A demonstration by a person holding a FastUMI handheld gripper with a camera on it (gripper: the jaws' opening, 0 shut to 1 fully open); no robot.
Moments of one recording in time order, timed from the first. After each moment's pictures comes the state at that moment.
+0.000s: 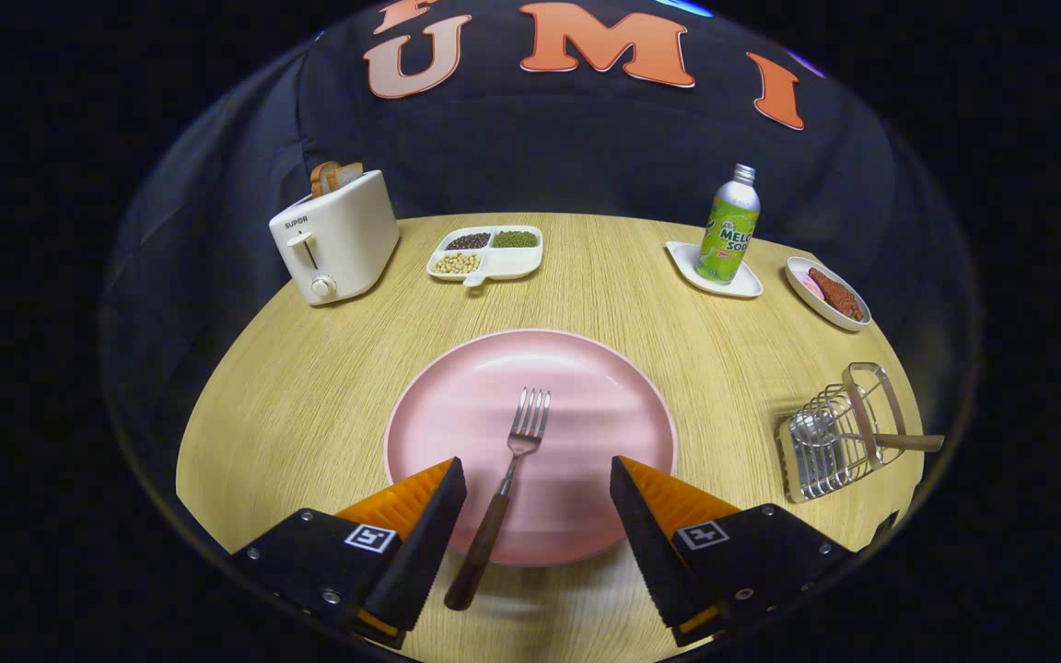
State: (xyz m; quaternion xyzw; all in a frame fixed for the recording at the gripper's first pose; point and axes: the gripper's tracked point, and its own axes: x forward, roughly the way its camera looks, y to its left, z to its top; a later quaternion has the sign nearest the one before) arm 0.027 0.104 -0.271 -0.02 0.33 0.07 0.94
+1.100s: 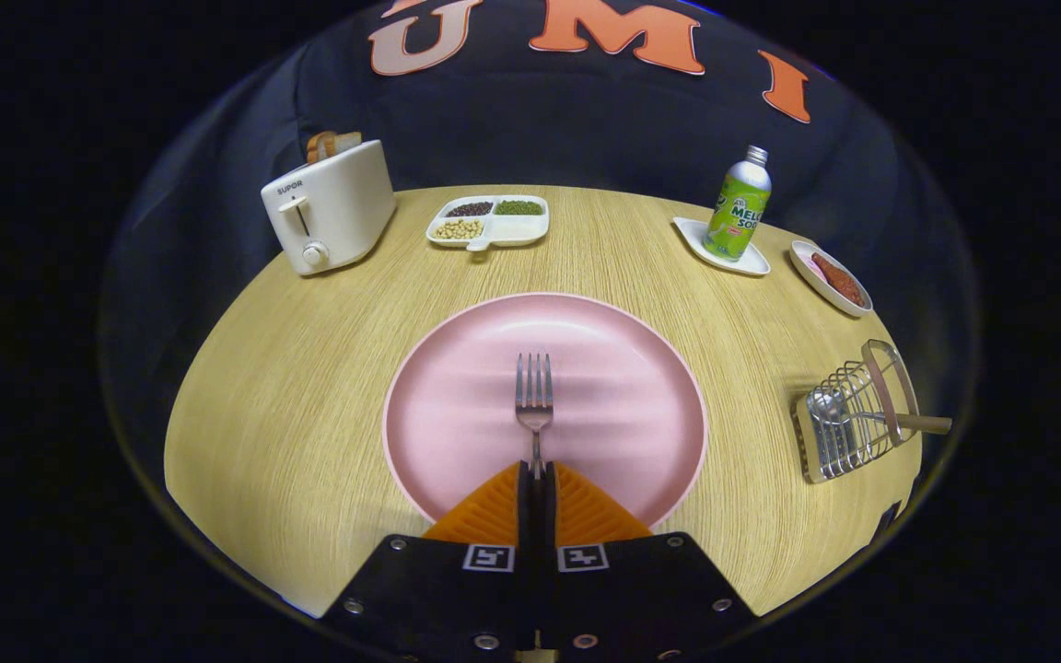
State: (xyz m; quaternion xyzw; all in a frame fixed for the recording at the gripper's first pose) arm 0.020 0.114 -0.284 -0.02 0.36 0.06 0.93
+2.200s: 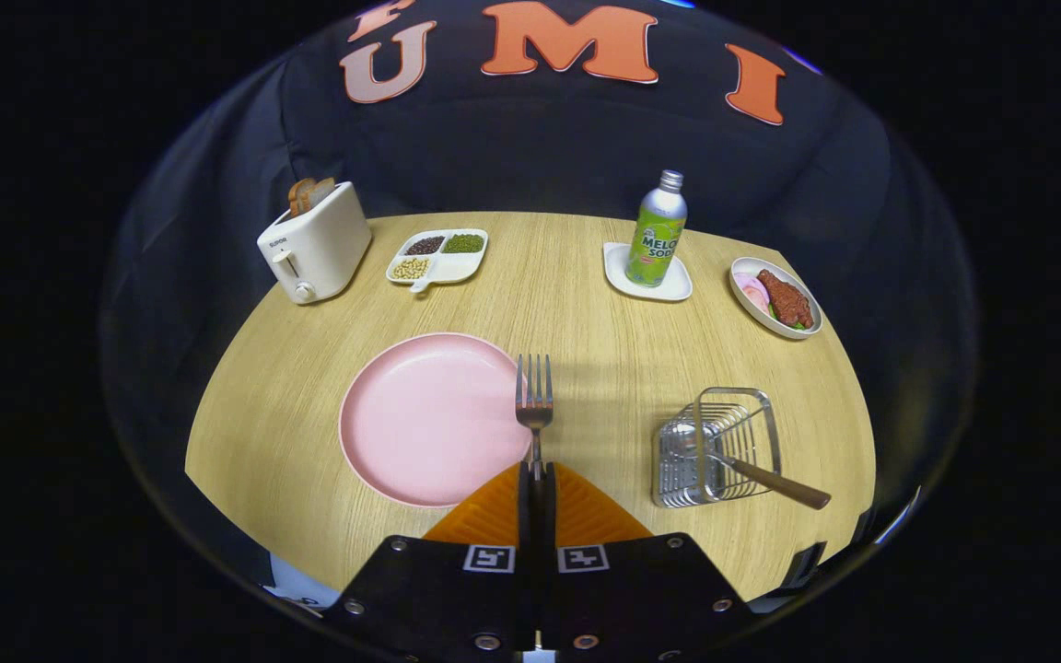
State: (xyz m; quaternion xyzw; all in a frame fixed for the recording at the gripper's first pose) arm 0.004 -0.013 -0.201 -0.03 0.37 0.07 0.92
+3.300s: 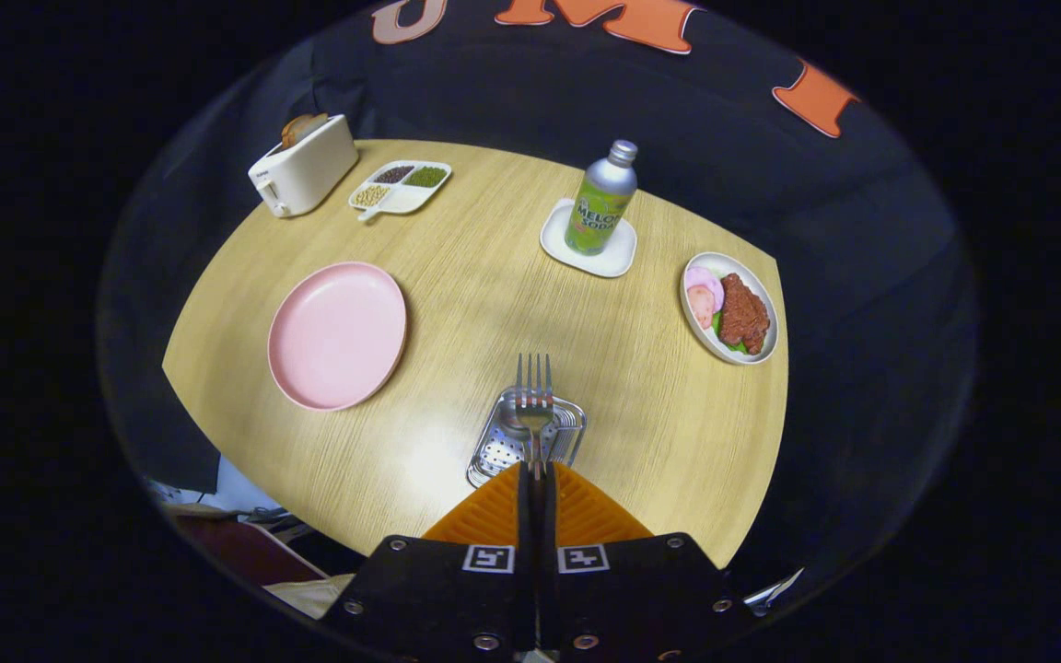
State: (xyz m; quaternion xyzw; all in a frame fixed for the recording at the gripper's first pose) arm 0.018 -0.157 -0.172 -0.17 0.50 0.13 0.84
